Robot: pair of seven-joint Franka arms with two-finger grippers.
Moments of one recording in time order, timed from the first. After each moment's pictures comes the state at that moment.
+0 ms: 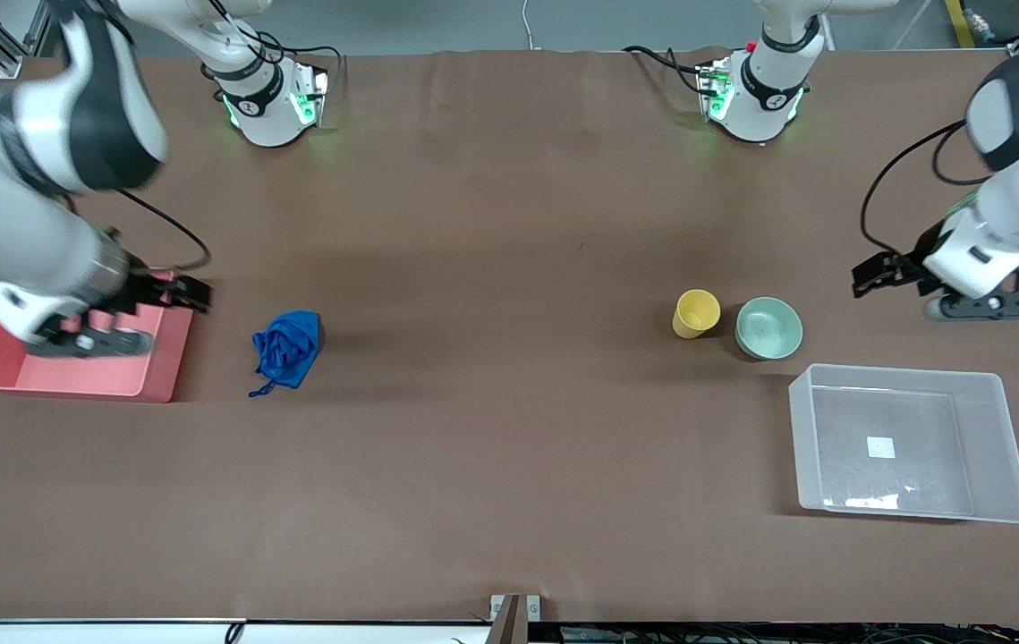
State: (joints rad) left arm -0.08 -0.01 0.06 -2.08 -0.01 2.07 -0.02; right arm 0.12 0.19 0.03 -1.80 -0.06 1.87 0.12
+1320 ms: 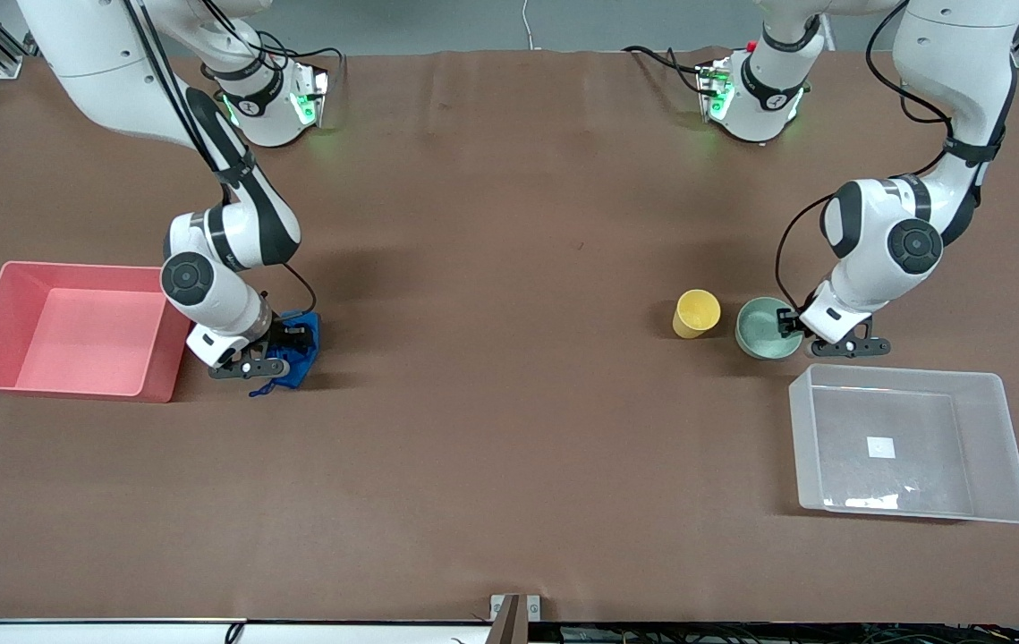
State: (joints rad) left arm -0.08 0.31 0.06 -2.33 -0.01 2.65 -0.03; right arm 0.15 0.43 0.03 -2.20 -0.06 2.60 0.16
